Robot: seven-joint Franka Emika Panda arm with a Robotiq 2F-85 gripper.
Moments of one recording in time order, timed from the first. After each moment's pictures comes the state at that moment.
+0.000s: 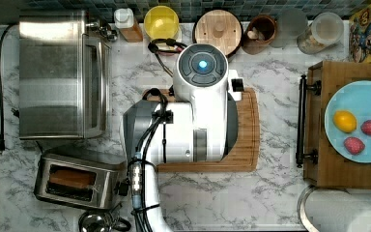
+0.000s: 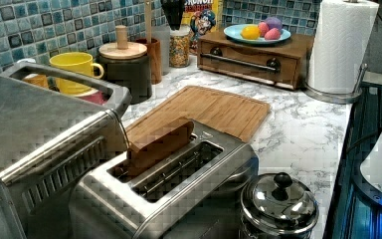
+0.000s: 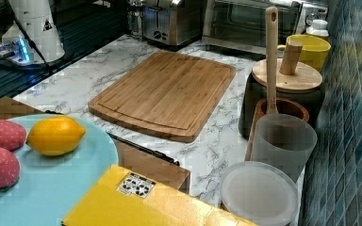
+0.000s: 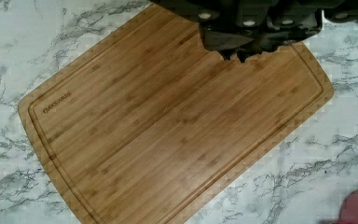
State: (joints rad) arm 0.02 0.06 0.01 -1.87 0.05 0.25 -0.09
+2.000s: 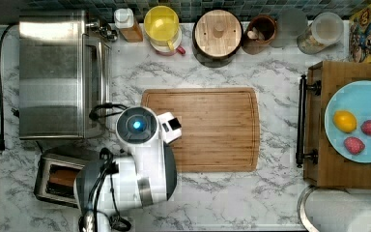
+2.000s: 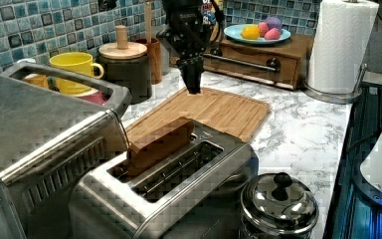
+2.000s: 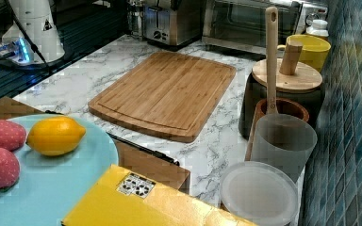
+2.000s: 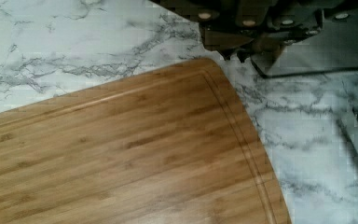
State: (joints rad) arm 0.11 -0.11 0.16 -2.29 0.19 0.43 -0.29
